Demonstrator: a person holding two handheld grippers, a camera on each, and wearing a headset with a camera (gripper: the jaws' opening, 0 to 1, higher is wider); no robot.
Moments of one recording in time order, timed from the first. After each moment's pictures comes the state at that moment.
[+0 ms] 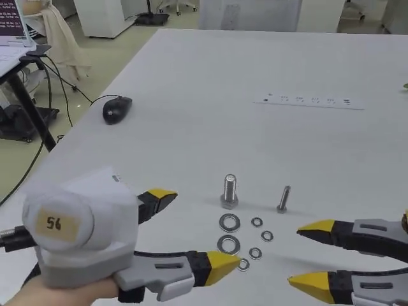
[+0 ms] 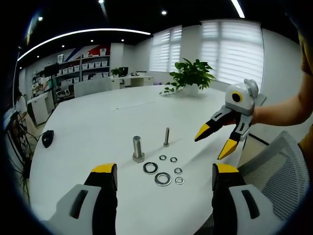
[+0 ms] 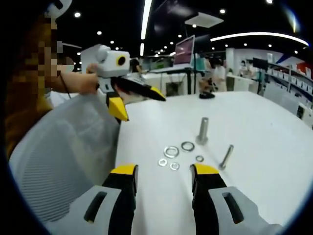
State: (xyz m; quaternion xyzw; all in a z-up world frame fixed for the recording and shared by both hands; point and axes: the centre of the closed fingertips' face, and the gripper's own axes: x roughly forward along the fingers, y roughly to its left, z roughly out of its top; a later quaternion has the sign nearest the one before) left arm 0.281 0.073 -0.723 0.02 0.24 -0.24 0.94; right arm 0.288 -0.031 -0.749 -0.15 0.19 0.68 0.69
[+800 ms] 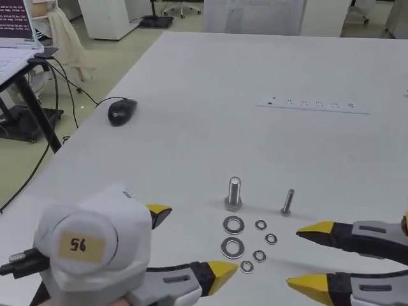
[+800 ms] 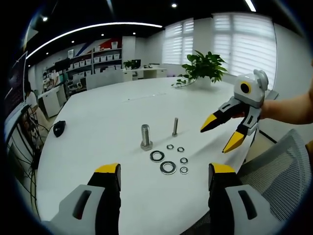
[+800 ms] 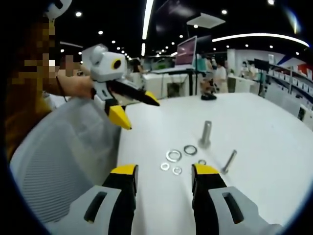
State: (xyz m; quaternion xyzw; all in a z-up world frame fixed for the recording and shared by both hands) left arm 0.264 0.083 -0.730 0.02 0.26 -0.19 0.94; right arm 0.284 -0.021 -0.746 -0.15 0.19 0.68 0.69
